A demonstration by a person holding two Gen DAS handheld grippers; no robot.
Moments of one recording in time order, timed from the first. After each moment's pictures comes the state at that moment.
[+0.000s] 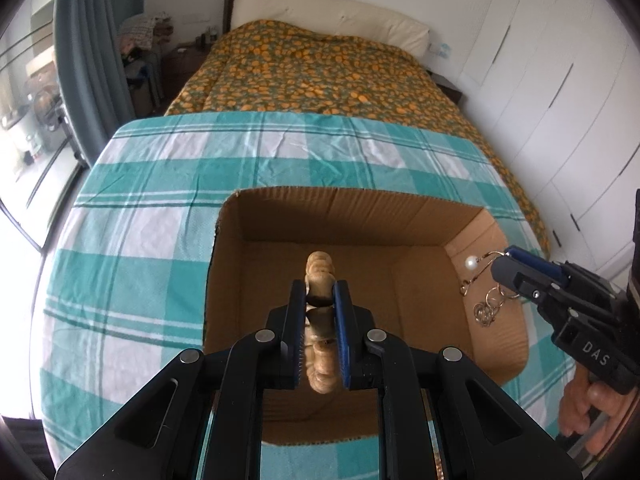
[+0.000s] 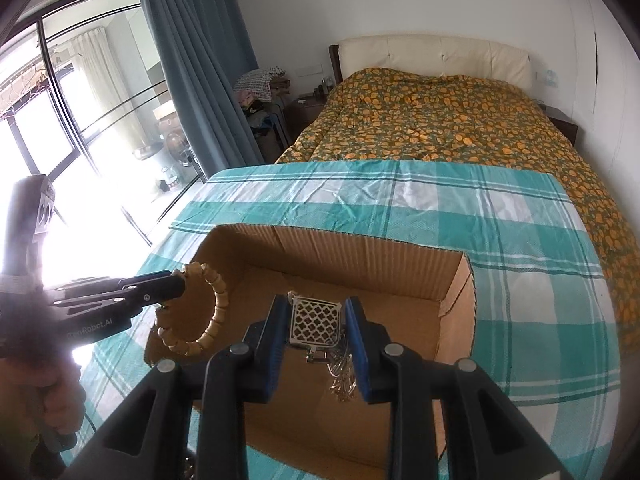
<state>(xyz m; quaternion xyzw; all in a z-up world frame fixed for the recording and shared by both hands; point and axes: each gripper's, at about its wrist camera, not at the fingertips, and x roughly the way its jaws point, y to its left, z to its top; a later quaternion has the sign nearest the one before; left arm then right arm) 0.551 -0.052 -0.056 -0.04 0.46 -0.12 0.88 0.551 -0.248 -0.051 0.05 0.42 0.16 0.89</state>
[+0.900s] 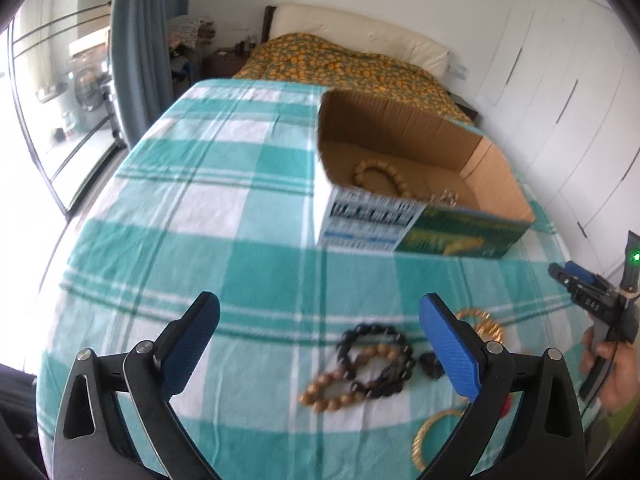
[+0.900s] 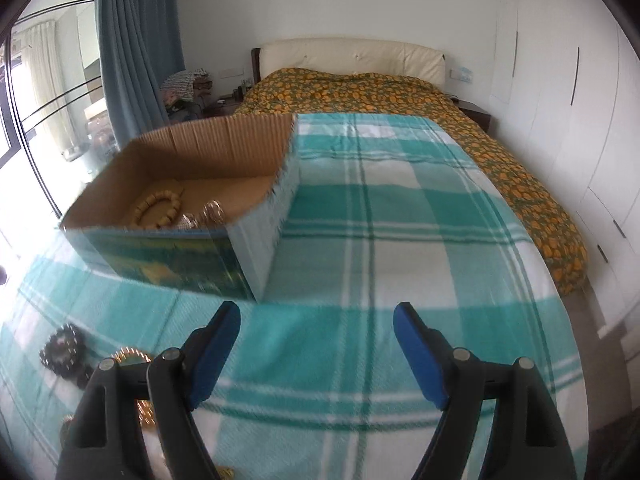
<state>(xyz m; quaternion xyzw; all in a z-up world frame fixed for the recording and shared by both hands) 0.355 0.031 -0.098 -0.06 0.43 -0.07 0.90 0.380 -0.341 -0.122 0.01 0.41 0.00 0.91</state>
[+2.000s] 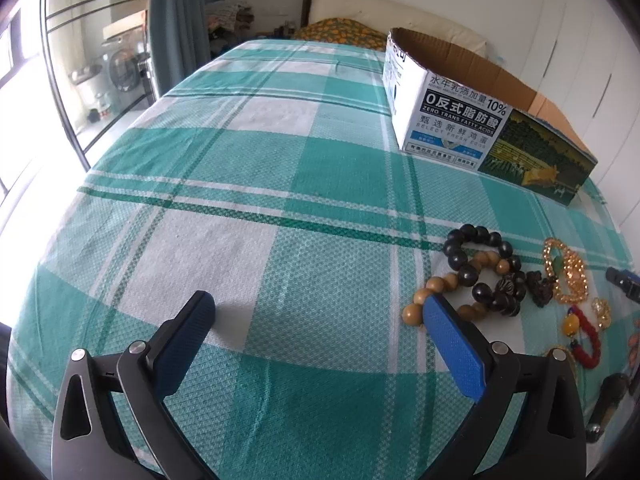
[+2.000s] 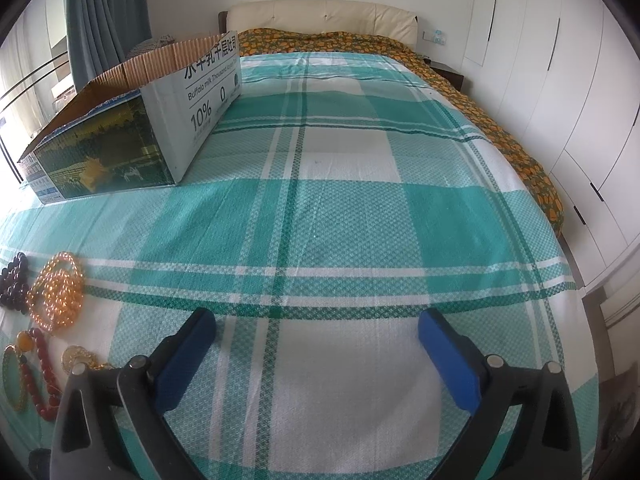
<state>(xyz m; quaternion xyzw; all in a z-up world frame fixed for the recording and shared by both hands) 0.327 0.060 -0.174 -0.05 0.44 0.00 0.90 0.352 -0.379 -0.181 0.00 0.47 -0.05 0.88</state>
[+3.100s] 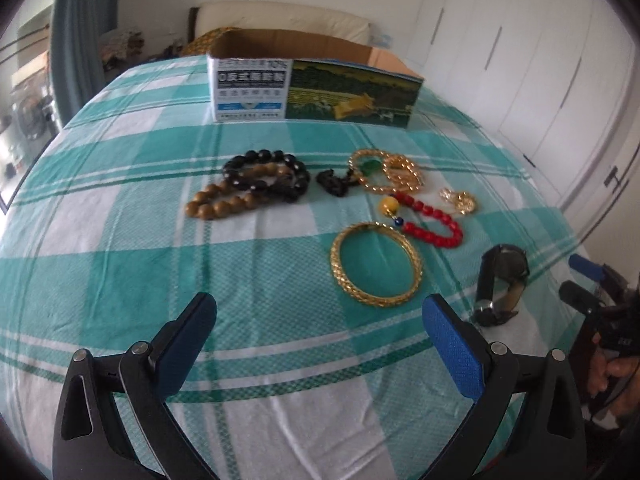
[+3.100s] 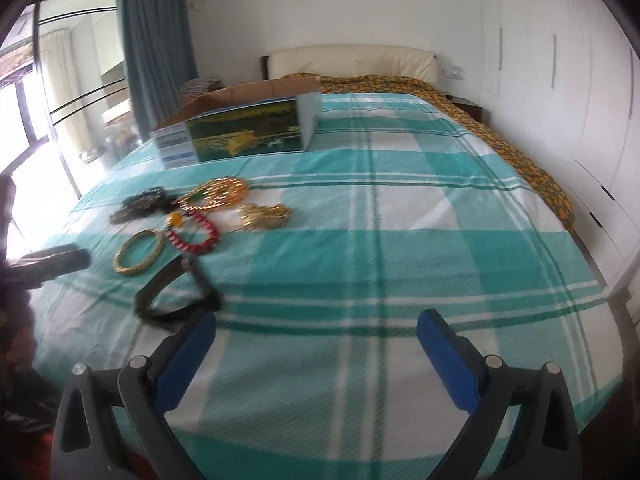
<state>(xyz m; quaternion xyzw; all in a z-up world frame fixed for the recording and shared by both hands) 0.228 -0.031 -0.159 0.00 0.42 -0.20 0.88 0.150 -0.305 -0.147 0.02 0.38 0.03 0.92</state>
